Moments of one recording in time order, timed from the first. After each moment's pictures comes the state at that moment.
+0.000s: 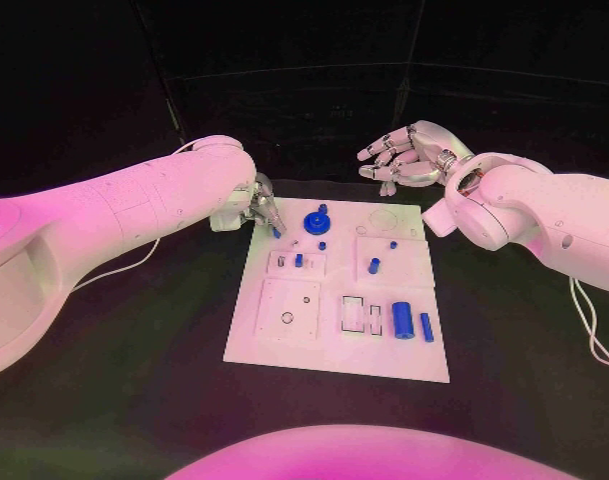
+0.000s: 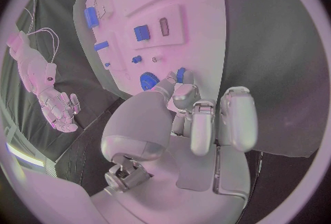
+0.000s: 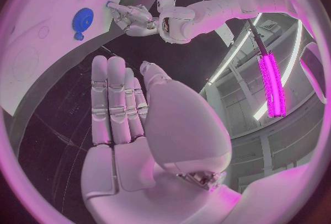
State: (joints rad) left arm 1.33 -0.39 -0.12 0.83 -1.00 0.34 -0.48; left_hand 1.24 0.14 0.20 -0.07 0.04 0.90 0.06 0.48 0.52 1.30 -0.01 1.13 1.04 1.47 -0.07 1.57 1.31 0.06 1.47 0.03 1.37 1.31; right arm 1.28 -0.70 -0.01 1.37 -0.72 -0.30 0.09; right_hand 1.51 -0.06 0.10 0.21 0.38 0.83 0.19 0.25 0.07 0.92 0.10 0.81 0.51 1.30 0.02 0.68 0.74 0.18 0.98 0.13 0.84 0.45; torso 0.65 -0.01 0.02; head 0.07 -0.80
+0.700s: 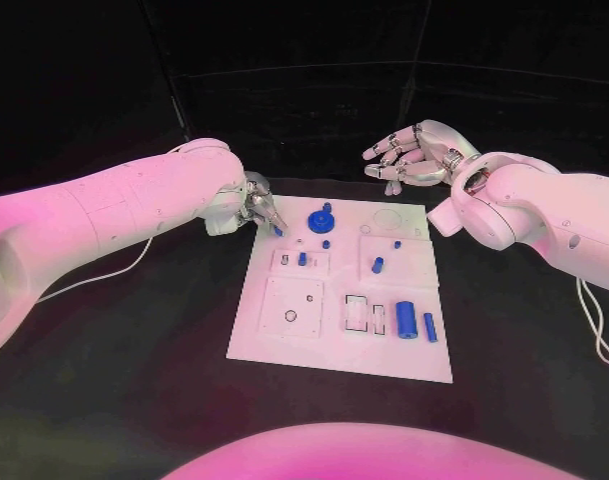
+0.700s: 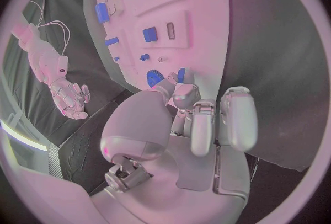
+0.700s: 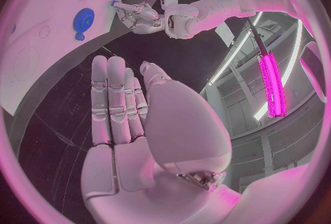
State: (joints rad) left arm 1.33 -0.50 -0.12 0.97 -0.91 0.25 -0.45; left_hand 1.21 0.13 0.26 -0.03 0.04 0.90 0.07 0.50 0.52 1.30 -0.01 1.13 1.03 1.47 -0.07 1.57 1.31 0.06 1.47 0.03 1.37 1.31; right arm 1.28 -0.70 -0.01 1.37 -0.72 -0.29 0.09; right_hand 1.51 -0.06 0.10 0.22 0.38 0.83 0.19 0.25 0.07 0.92 0.10 0.81 0.51 1.30 0.02 0.68 0.74 0.18 0.98 0.13 0.84 0.45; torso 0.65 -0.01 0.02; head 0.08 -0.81
